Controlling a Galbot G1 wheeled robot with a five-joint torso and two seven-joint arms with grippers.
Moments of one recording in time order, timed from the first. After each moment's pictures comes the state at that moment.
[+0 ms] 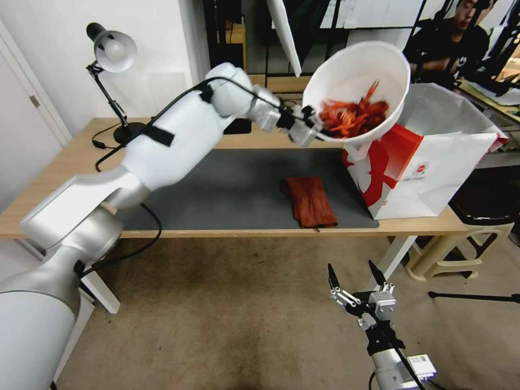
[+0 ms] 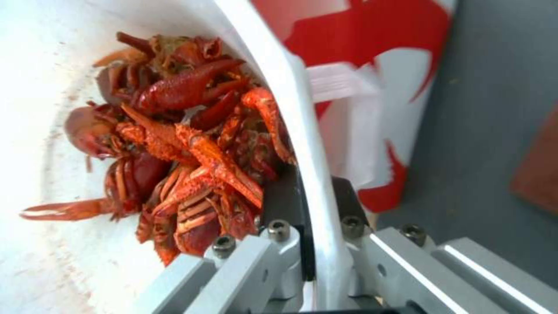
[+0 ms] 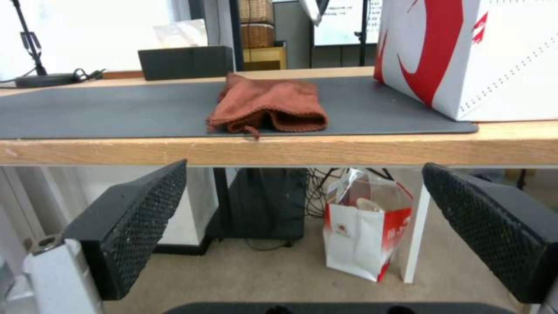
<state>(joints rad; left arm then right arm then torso) -0.24 -1.36 0.43 -1.07 0.25 -0.59 0.90 -1.80 1.25 0.42 2.04 0.22 0.36 0.09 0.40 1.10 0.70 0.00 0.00</state>
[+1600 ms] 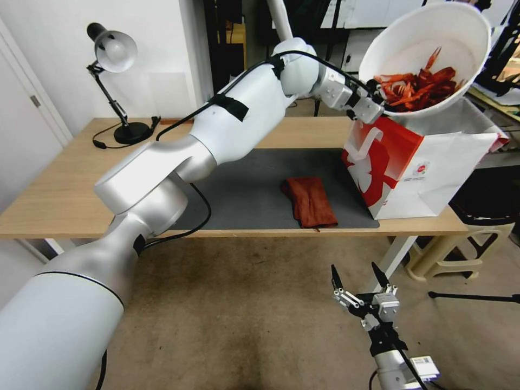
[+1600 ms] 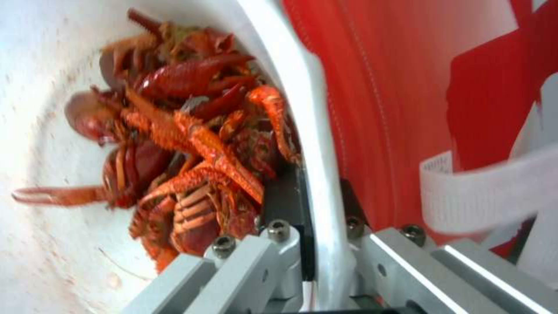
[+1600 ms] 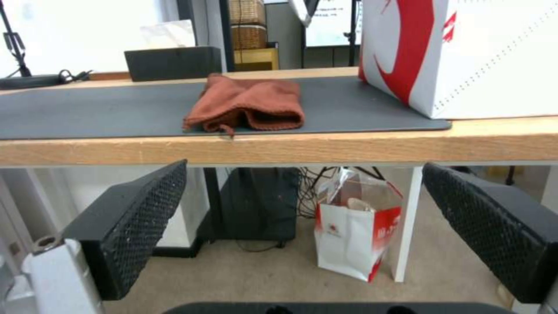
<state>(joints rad) -0.35 -1.61 0.50 -0.85 0.33 -0.60 0.79 -1.79 1.25 0.46 2.02 0.25 0.37 0.07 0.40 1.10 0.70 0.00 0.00</state>
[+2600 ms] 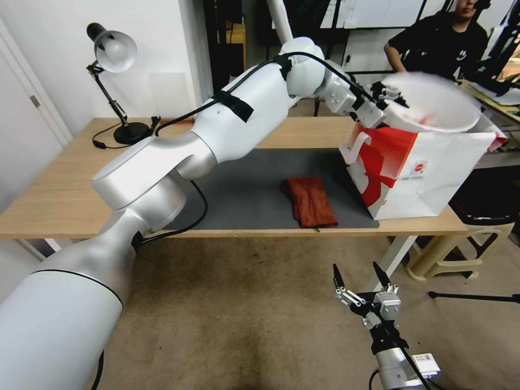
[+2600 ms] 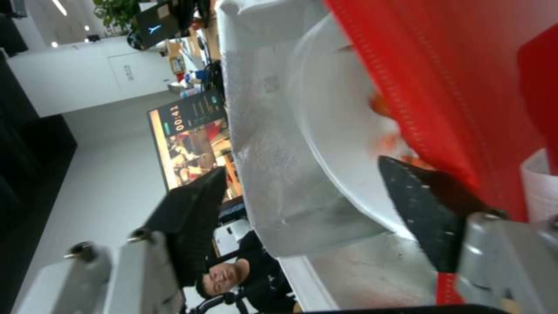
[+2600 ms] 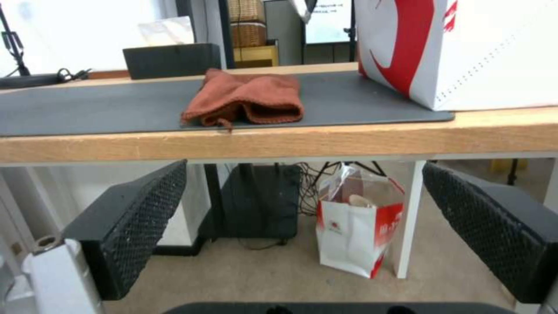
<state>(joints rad) -0.37 -1.61 0.53 -0.87 0.37 -0.60 0.70 -1.79 1.25 0.46 2.00 0.26 0.37 0.06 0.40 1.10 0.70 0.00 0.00</state>
